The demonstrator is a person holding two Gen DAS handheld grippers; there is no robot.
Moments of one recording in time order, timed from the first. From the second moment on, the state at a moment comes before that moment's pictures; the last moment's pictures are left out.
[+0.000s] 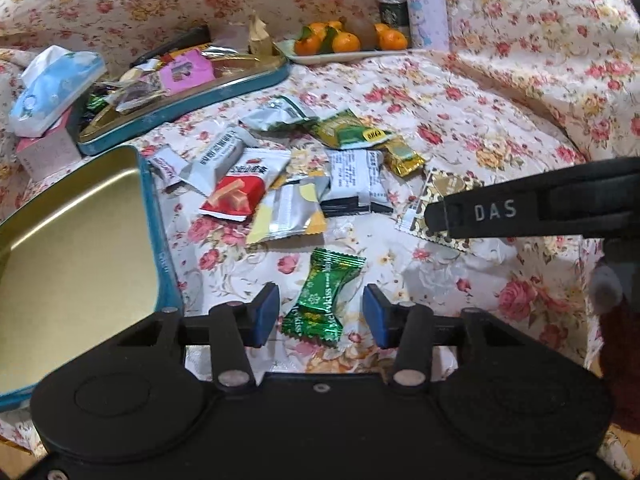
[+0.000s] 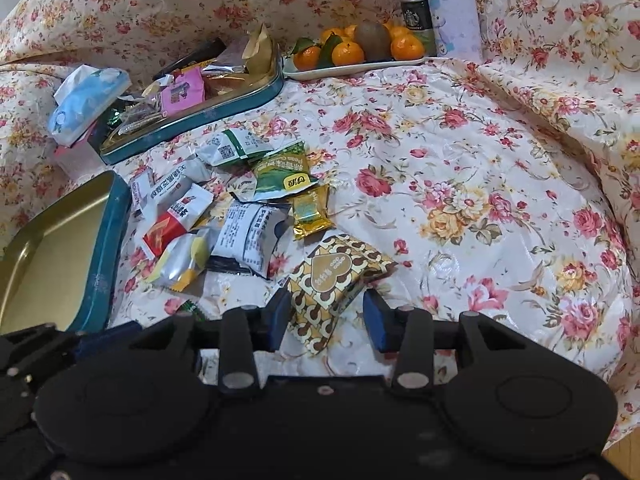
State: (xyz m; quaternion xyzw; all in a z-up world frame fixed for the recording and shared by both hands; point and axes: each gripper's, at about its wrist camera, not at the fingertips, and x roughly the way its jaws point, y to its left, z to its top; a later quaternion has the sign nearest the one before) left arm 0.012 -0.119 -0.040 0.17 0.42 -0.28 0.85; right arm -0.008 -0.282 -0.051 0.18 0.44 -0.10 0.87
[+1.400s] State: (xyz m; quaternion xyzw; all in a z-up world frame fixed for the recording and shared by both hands) left arm 0.026 -0.114 -0.044 0.09 0.43 -0.25 0.86; right arm -0.008 -0.279 -0.055 0.20 0.43 -0.16 0.87
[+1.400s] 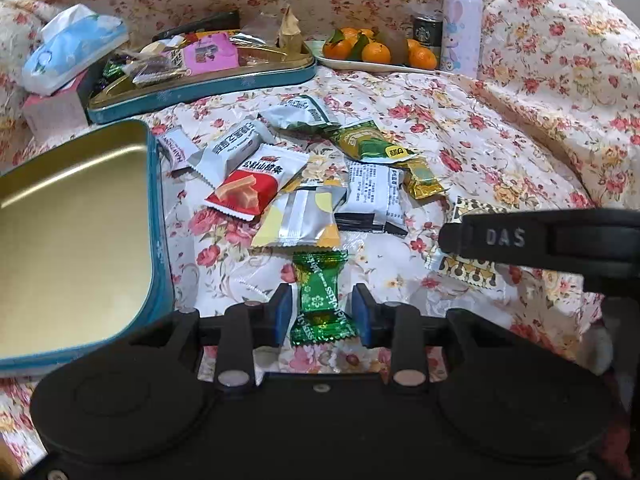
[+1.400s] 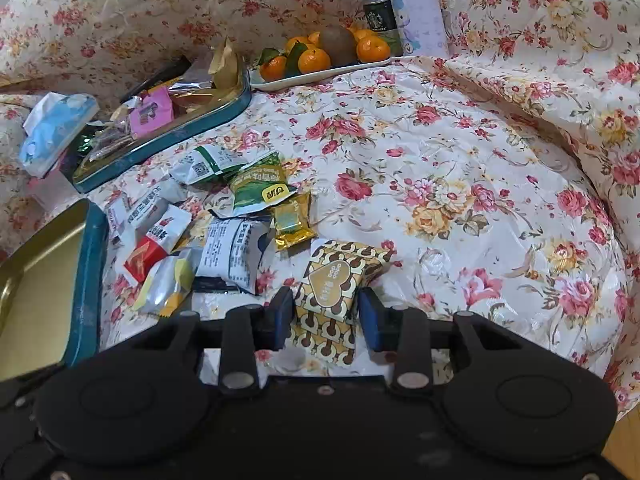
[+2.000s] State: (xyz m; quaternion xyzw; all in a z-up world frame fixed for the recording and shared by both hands) left arm 0.033 -0.122 -0.045 0.09 0.44 -0.25 0.86; right arm 0.000 -0.285 -0.055 0.25 0.42 -0.17 0.86
